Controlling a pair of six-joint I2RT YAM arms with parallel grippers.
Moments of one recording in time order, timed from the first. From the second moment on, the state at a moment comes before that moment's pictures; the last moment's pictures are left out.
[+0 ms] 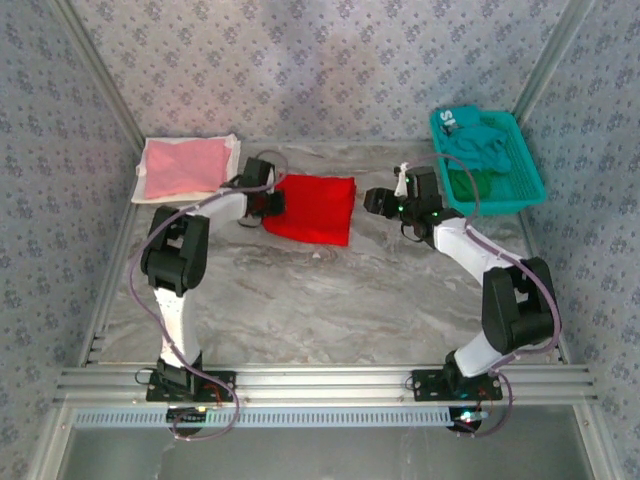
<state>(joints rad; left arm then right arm) -0.35 2.06 1.57 -0.41 0.05 -0.32 0.30 1.55 0.99 -0.07 -0.23 0.41</state>
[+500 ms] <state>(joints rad) -0.29 2.18 1.96 -0.60 -0.10 0.06 0.34 1.58 1.01 -0.07 -0.35 0.37</state>
